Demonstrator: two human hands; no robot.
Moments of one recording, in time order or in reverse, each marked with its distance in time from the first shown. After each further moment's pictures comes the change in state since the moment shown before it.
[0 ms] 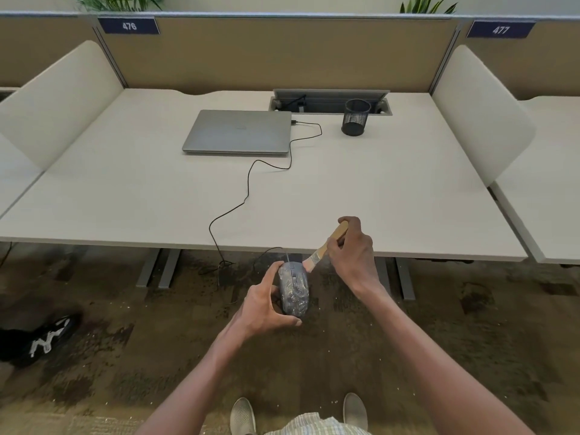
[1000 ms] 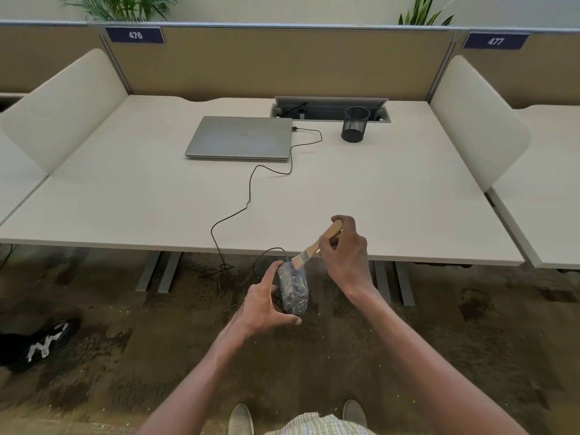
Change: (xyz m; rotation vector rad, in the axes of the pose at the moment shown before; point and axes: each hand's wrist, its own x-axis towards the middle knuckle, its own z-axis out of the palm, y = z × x) left_hand 0.000 0.008 -0.004 -0.006 0.029 -0.013; right_hand -0.010 -0.020 -0.001 0.059 0.031 -0.067
